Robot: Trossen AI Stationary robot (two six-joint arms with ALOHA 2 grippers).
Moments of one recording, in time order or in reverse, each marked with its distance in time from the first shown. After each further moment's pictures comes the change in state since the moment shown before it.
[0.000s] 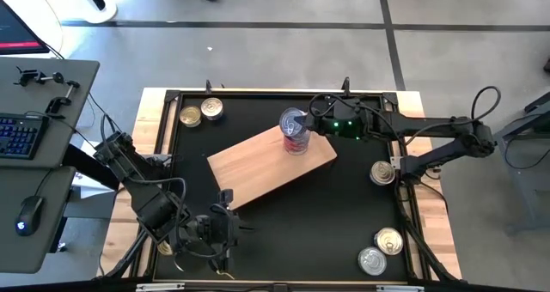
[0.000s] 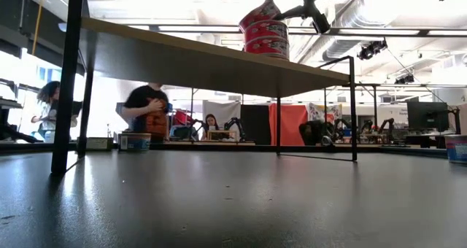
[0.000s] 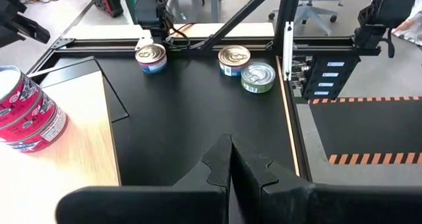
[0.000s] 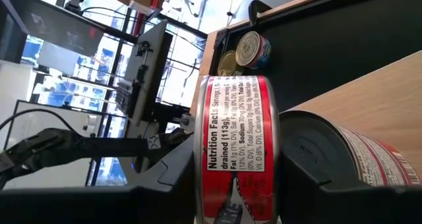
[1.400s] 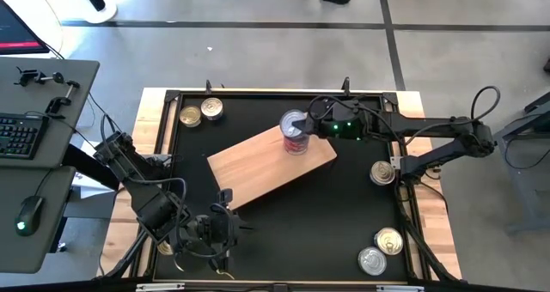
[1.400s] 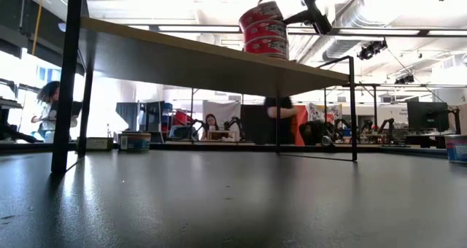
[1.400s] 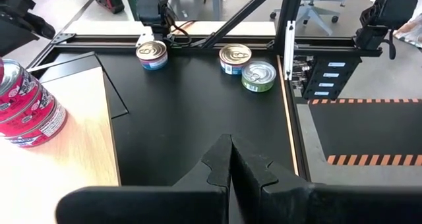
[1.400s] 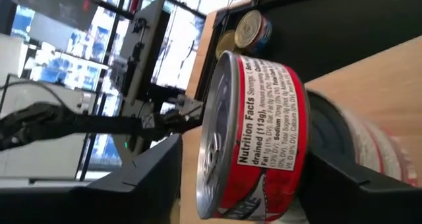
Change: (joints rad) left arm 0.001 0.000 0.000 -0.011 0.000 -0.026; right arm 0.009 0.001 -0.002 -0.017 -0.074 -0.041
